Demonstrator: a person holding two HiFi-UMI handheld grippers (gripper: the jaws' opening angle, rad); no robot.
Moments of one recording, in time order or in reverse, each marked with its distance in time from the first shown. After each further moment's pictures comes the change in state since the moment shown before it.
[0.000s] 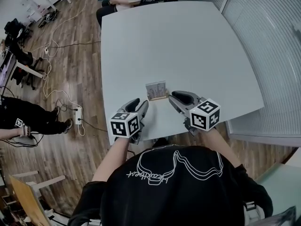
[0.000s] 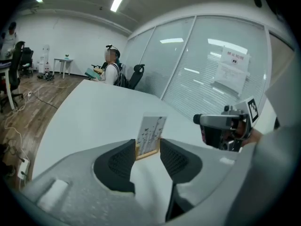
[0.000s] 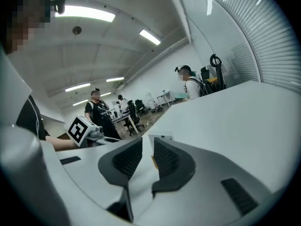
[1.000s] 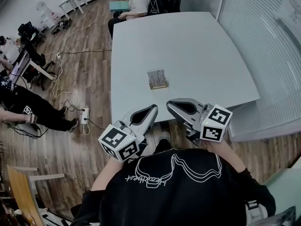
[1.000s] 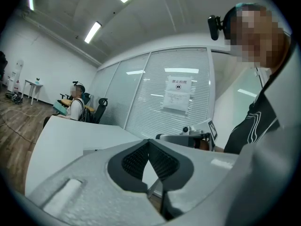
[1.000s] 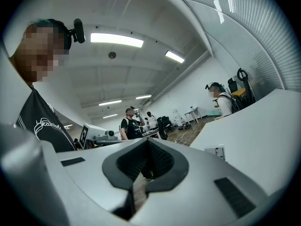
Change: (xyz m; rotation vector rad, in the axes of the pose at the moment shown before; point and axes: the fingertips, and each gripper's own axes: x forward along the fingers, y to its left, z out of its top) left arm -0.182 -0.208 0.018 0.237 -0.365 -0.309; right arm -0.139 0.184 0.018 -0.085 -0.243 0.349
